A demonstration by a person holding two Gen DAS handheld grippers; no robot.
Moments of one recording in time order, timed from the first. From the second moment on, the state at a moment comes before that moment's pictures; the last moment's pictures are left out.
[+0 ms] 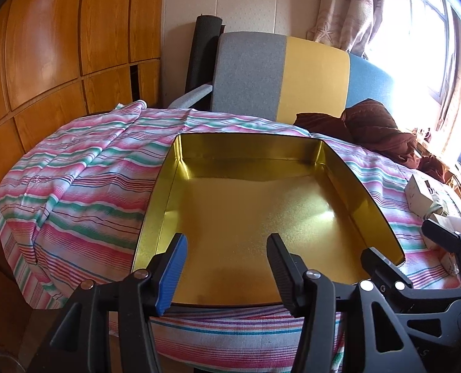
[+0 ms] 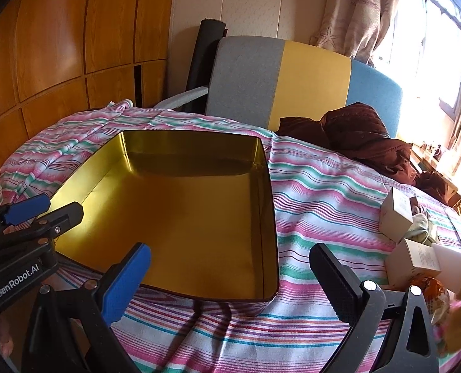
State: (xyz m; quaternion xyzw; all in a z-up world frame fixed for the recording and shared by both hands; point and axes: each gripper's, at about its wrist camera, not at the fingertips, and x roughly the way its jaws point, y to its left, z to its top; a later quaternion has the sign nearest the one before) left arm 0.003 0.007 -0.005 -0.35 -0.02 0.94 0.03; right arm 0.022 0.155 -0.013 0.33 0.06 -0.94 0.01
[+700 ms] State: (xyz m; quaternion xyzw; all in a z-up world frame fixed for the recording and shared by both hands) left arm 0.004 0.025 -0.018 -0.37 -0.10 0.90 0.21; right arm 0.072 0.256 -0.013 0.28 -0.05 -0.95 0.09
